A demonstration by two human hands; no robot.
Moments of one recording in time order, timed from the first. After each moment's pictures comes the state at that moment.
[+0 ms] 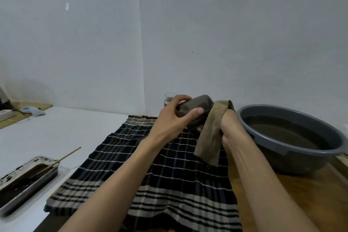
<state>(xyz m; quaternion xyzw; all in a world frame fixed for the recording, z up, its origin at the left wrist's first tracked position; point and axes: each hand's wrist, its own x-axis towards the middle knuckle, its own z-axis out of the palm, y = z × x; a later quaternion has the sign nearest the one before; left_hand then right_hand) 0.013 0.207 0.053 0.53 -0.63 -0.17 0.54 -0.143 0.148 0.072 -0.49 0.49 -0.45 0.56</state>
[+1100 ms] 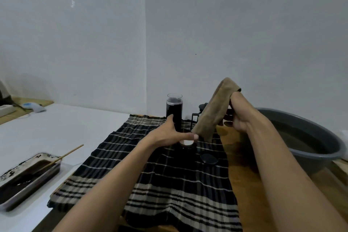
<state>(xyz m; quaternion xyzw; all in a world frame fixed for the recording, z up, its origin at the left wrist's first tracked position) 0.047 0.190 0.016 0.67 -0.59 -0.31 0.32 -0.167 0.139 0.109 -0.57 0.42 -0.40 0.58</state>
